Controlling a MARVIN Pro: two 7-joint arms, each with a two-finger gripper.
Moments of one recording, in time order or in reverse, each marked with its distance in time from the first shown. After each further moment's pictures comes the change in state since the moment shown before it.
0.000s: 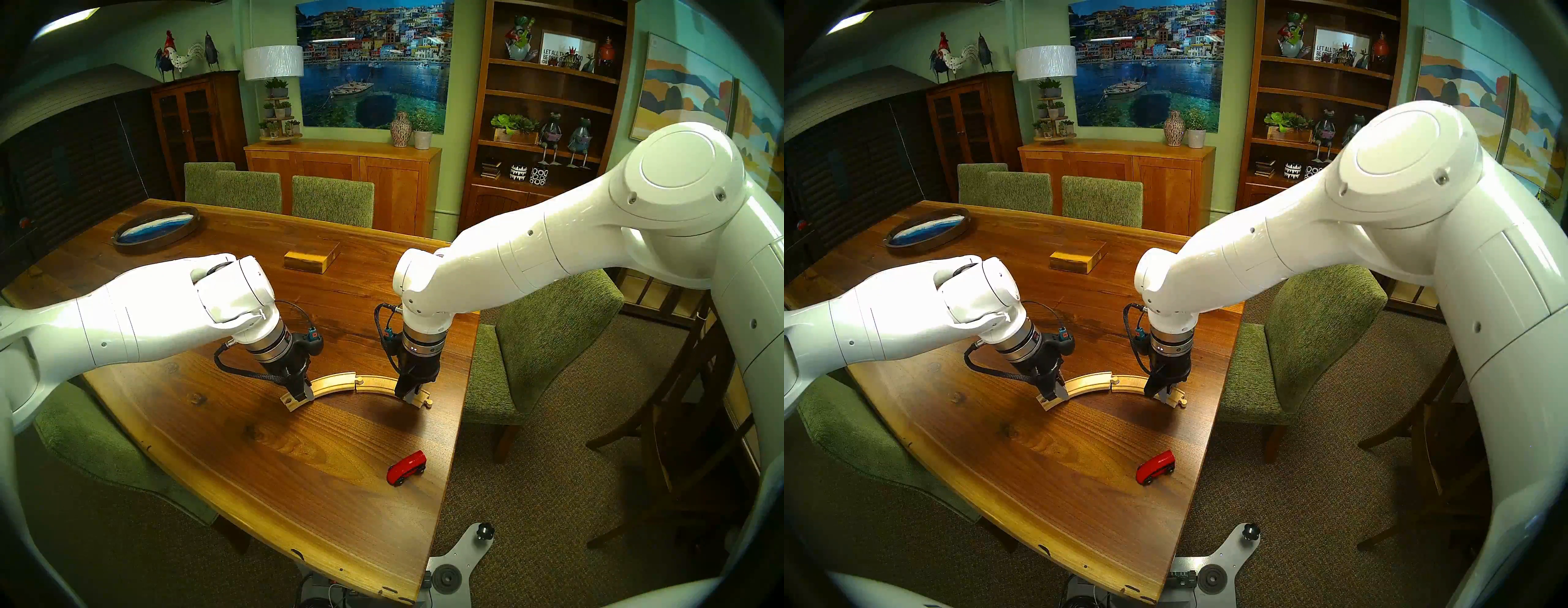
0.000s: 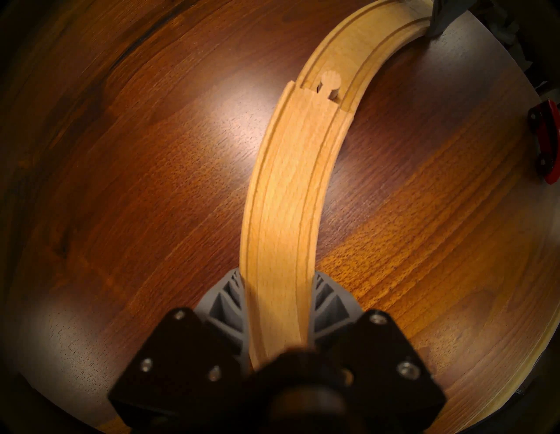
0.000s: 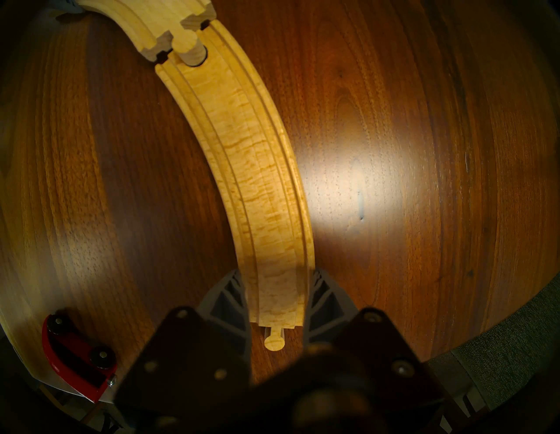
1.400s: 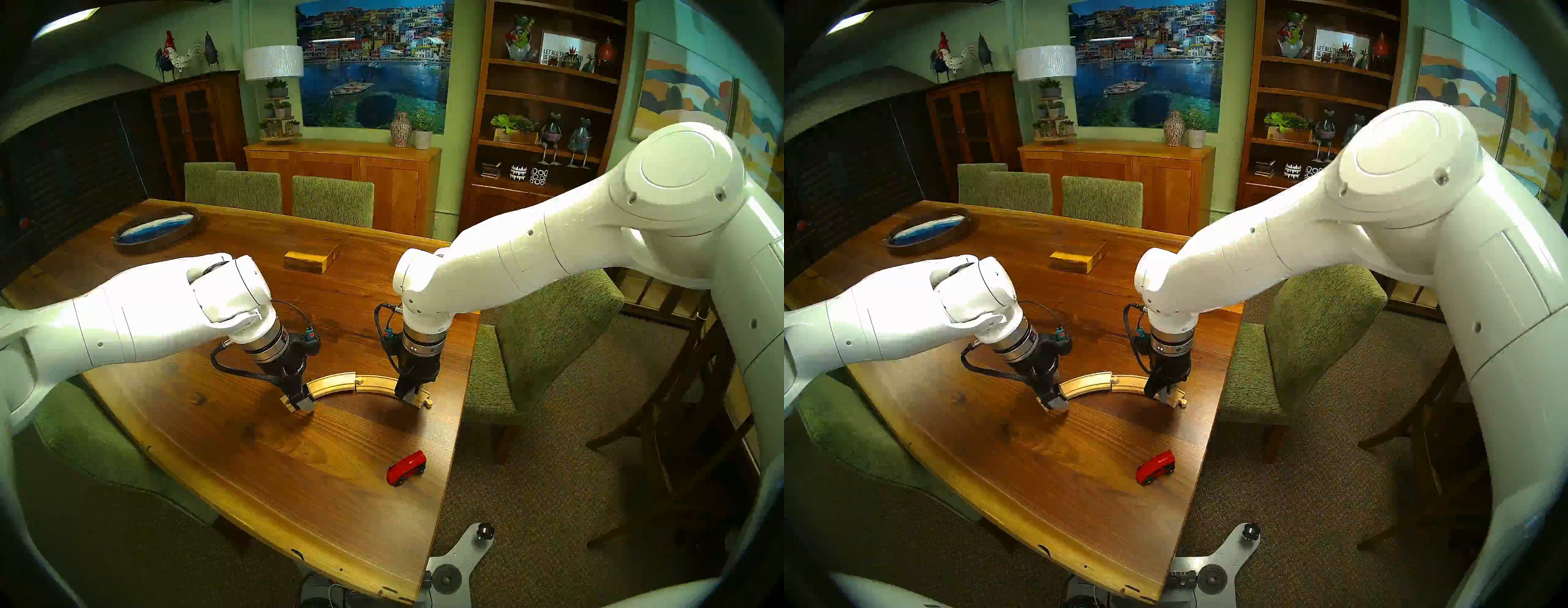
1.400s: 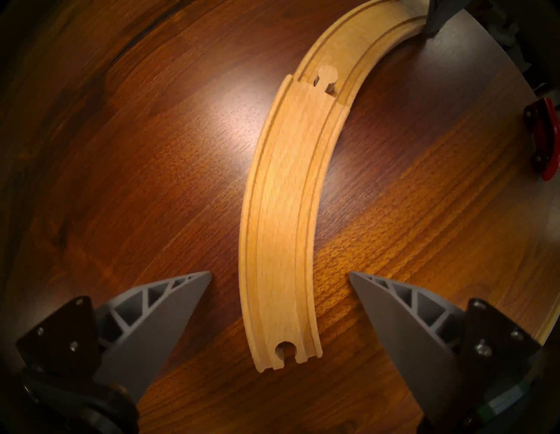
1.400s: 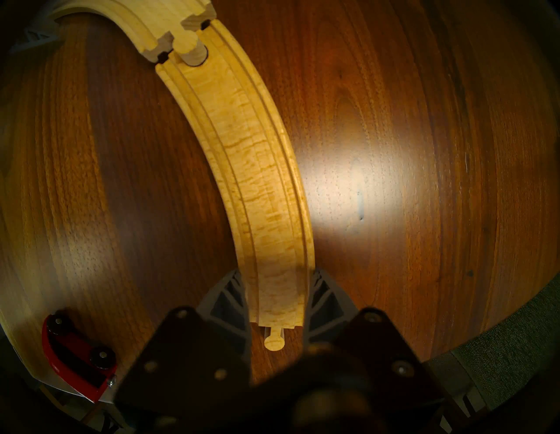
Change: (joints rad) left arm 0.000 0.016 -0.004 -0.007 -0.001 0.001 -0.017; right arm 0.000 0.000 0.000 0.000 0.000 0.000 0.000
